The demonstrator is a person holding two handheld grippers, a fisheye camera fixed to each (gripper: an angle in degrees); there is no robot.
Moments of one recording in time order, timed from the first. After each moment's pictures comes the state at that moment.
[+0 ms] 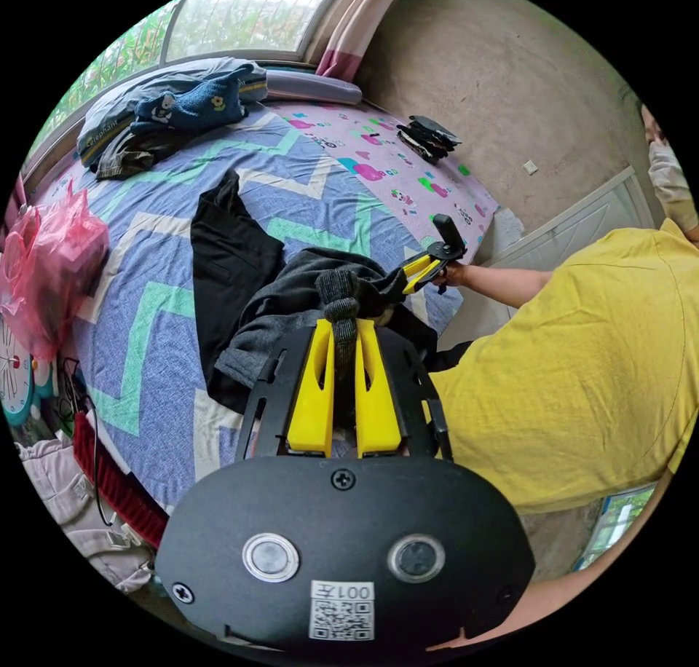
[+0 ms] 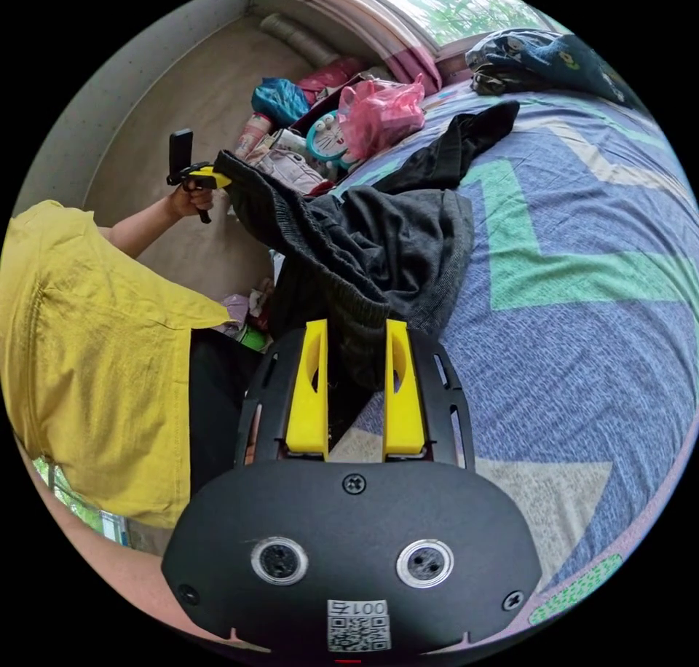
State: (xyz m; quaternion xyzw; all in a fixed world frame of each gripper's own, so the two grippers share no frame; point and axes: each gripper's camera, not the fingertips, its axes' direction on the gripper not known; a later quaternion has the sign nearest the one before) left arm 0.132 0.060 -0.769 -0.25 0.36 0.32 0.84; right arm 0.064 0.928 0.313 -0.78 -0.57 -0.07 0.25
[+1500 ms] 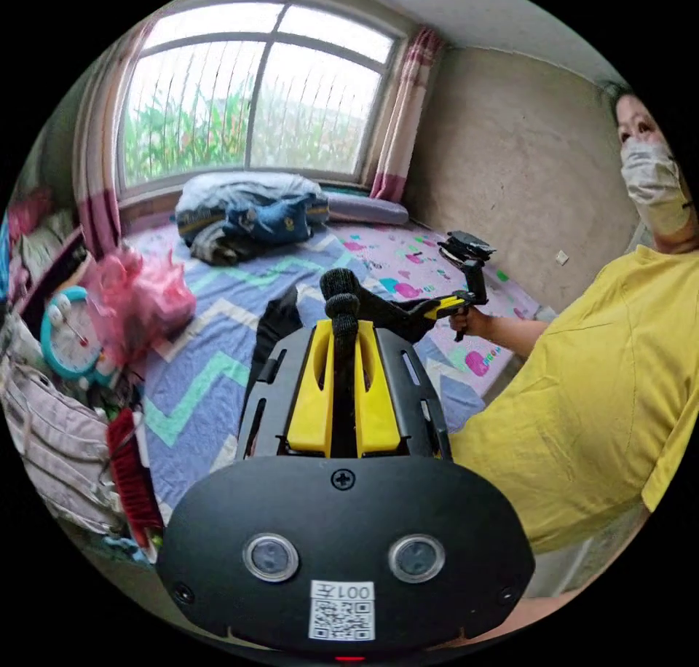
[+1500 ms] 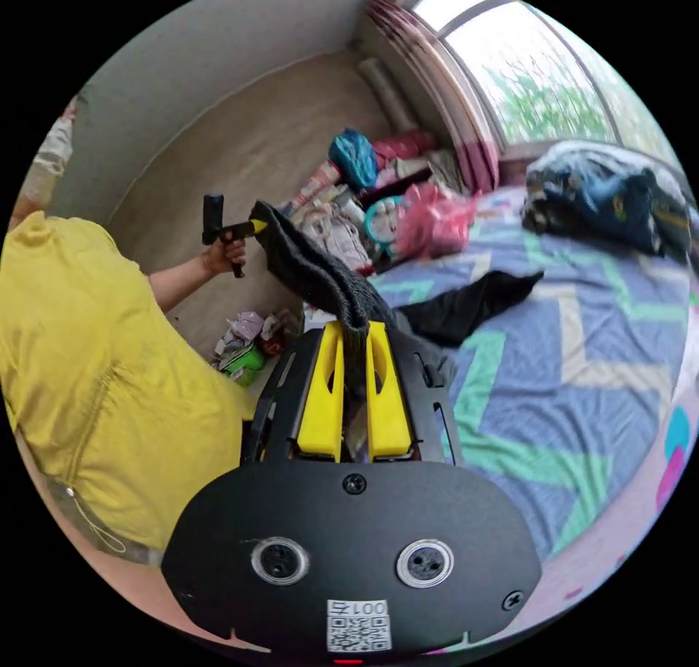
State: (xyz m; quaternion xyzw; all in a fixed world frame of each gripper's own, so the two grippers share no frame) left arm 0.210 0.445 -0.807 0.00 0.30 0.21 0.93; right arm 0.127 0.660 0.212 -0.62 -0.71 -0.04 0.33
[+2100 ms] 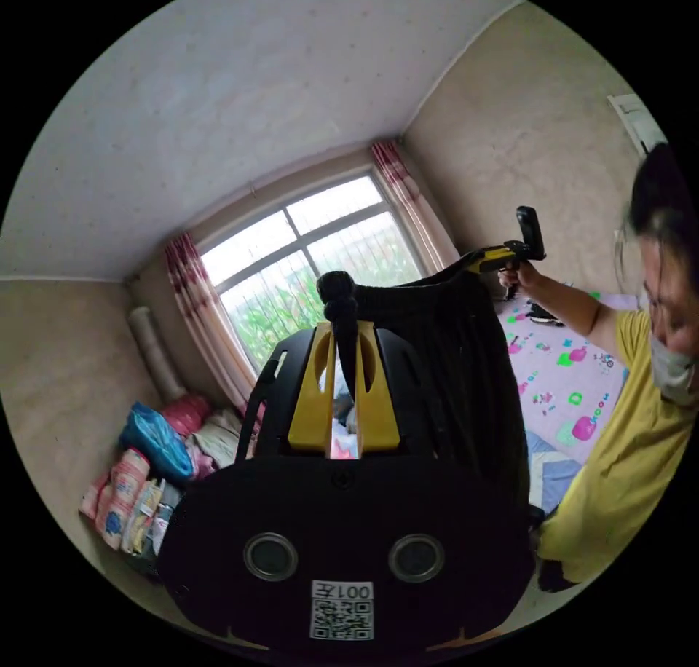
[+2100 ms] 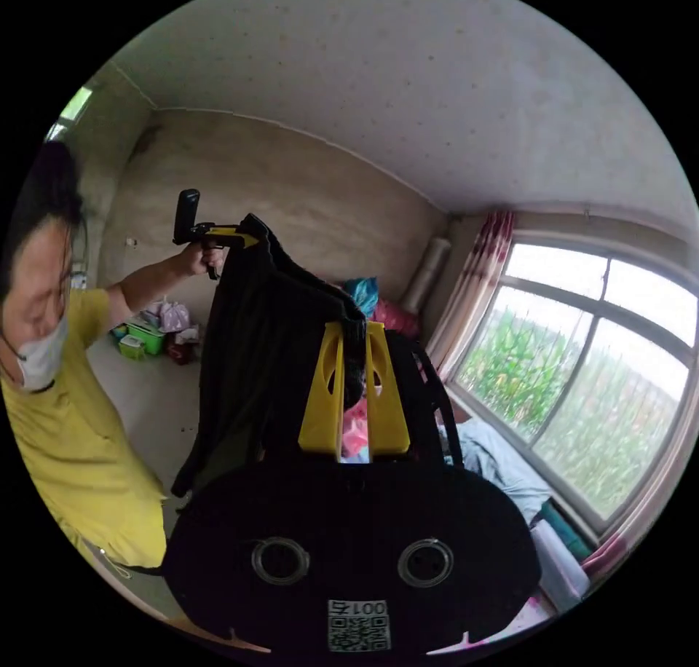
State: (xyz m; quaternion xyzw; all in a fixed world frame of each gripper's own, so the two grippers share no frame) left arm 0.302 0.643 -1.170 0.34 0.04 0.31 0.89; right arm 0.048 0.089 0.125 -0.26 -0.80 -0.17 0.52
